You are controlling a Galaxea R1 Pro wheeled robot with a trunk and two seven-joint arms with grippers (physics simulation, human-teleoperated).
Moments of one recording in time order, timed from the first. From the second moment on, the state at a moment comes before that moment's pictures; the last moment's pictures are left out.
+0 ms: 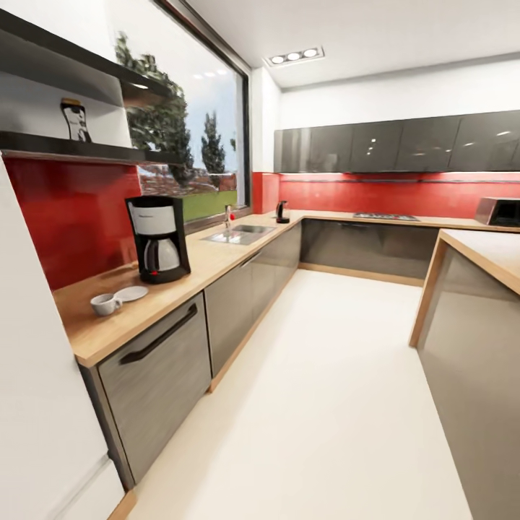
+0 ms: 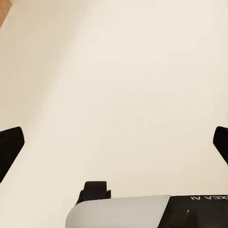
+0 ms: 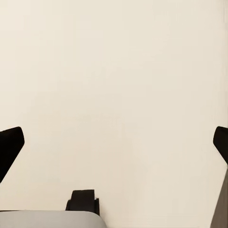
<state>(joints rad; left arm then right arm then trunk) 0.01 -0.02 0.00 -0.45 0.00 -0.09 0.00 -0.10 -0.09 0.00 -0.26 0.00 -0.20 0.00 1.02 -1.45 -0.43</state>
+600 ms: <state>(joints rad) 0.01 -0.02 0.00 -0.45 0.00 -0.09 0.00 -0.10 -0.09 0.00 -0.26 0.00 -0.20 0.00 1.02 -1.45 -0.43</state>
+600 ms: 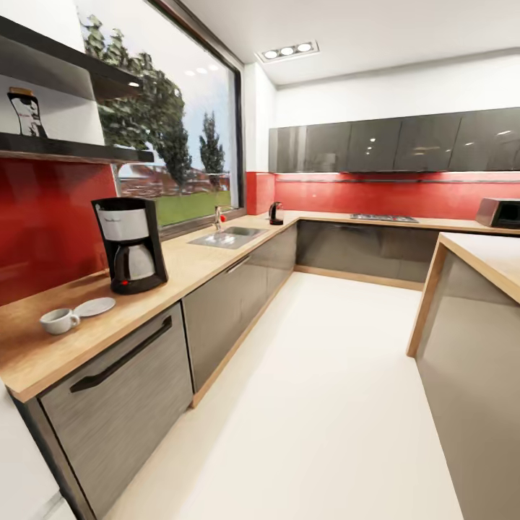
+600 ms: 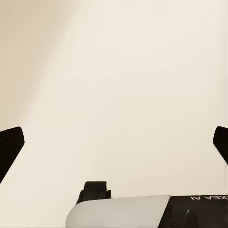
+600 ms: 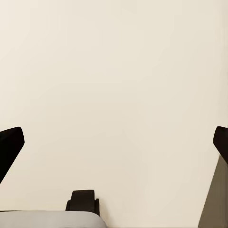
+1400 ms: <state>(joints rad) 0.01 -0.02 0.00 -0.45 0.00 -0.09 0.00 -0.10 -0.09 0.00 -0.26 0.00 -0.20 0.00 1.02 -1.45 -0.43</state>
